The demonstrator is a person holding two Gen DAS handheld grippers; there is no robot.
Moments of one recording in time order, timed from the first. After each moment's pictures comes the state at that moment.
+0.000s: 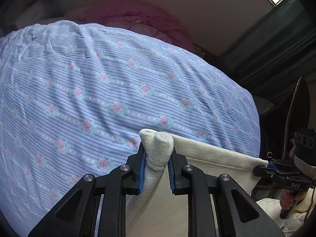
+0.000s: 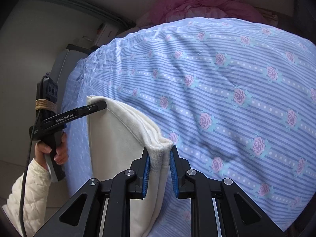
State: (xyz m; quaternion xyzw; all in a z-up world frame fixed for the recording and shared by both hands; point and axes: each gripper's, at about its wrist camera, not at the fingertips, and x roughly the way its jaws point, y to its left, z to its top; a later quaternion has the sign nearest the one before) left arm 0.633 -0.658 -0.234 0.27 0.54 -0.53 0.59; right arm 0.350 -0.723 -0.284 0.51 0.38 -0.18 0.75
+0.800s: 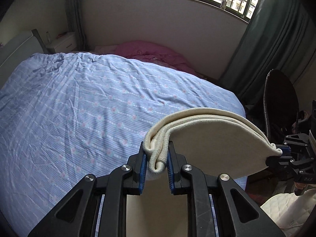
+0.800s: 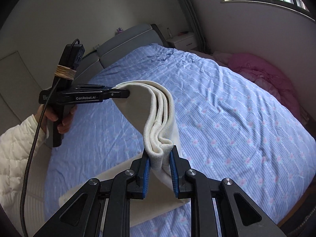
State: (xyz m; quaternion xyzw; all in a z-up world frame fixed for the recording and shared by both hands) left arm 0.613 -0.329 -0.065 0.23 0.42 -0.54 0.69; right arm 0.354 -0.447 -0.078 0.22 0.36 -0.07 0.90
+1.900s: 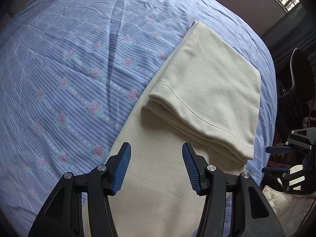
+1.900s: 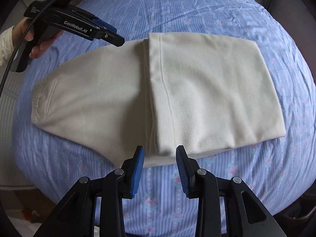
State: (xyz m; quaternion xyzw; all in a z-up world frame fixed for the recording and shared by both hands) left arm 0.578 -0.026 -0.271 0.20 0.59 -0.41 0.66; right arm 0.367 -0.142 -0.259 0.03 0.62 0.06 0.78
